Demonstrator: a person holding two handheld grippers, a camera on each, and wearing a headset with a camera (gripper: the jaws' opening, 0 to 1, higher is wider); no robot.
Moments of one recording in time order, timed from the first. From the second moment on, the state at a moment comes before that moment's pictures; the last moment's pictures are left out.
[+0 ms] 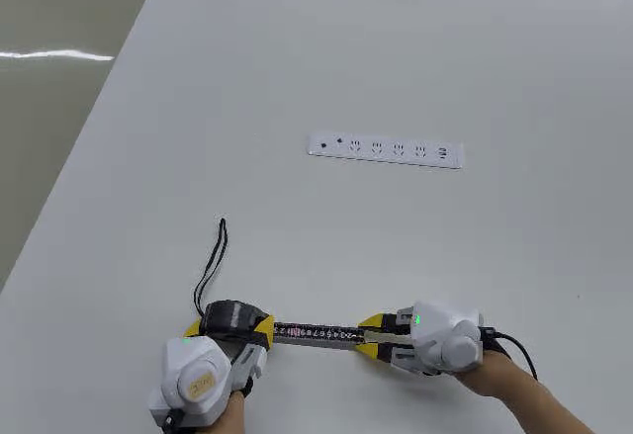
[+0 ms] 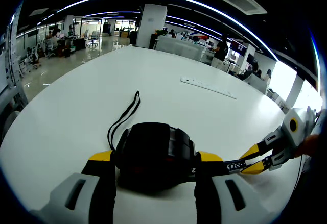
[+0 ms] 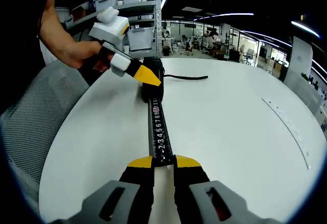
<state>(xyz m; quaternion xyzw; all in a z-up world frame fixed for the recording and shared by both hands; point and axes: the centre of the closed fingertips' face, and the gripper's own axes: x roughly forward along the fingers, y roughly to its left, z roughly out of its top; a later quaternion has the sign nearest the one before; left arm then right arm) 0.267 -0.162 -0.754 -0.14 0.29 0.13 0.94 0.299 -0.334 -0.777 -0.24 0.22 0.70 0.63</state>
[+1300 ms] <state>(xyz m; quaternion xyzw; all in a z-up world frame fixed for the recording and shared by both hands) 0.268 -0.162 -0.754 -0.16 0.29 0.12 0.94 0.286 -0.278 -0.779 -0.23 0.21 0.71 0.63</state>
